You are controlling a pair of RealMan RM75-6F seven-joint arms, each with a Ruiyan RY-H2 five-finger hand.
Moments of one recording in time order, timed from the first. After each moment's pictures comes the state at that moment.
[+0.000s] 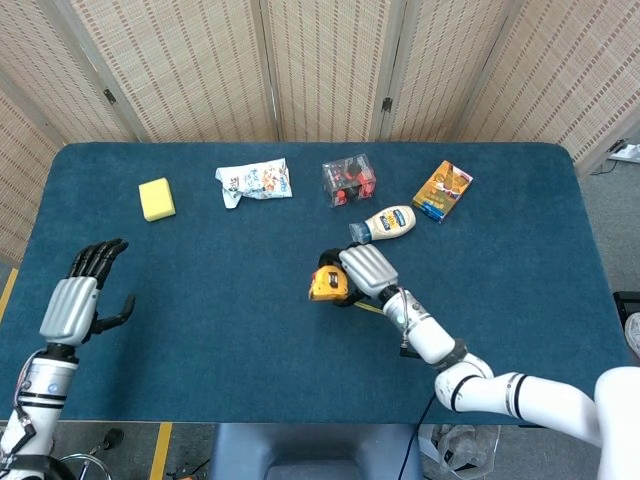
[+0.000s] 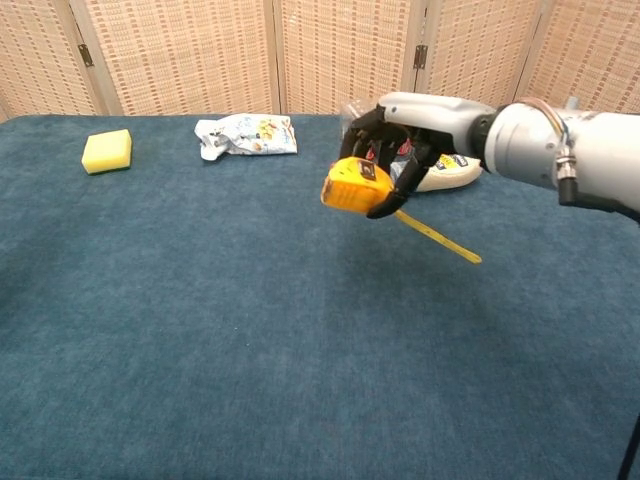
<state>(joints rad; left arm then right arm) -0.33 -1.13 -0.24 -1.79 1.33 1.24 0.00 0.86 -1.55 0.33 -1.47 -1.09 0.73 -0.13</state>
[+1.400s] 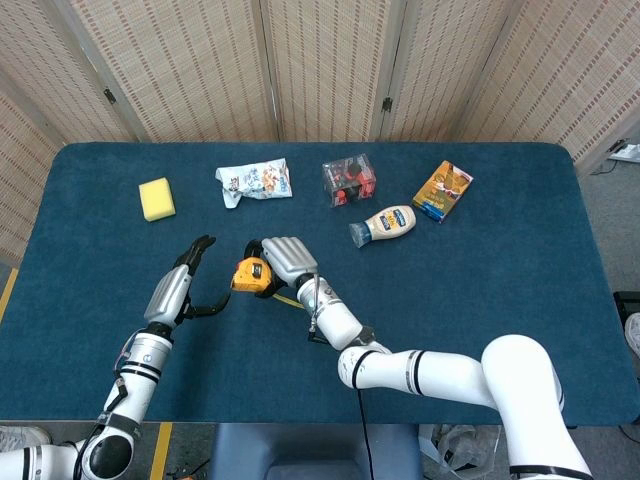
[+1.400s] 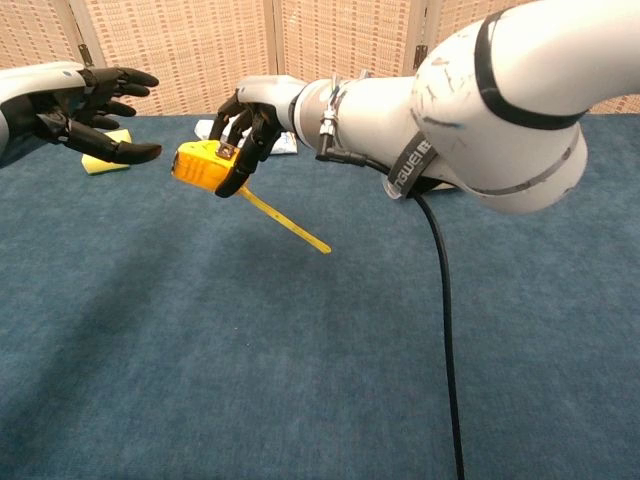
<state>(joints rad) -0.58 -1.38 -0.34 -1.94 0.84 1.14 0.13 1.28 -1.78 0.42 -1.28 -0.50 0.74 -0.33</state>
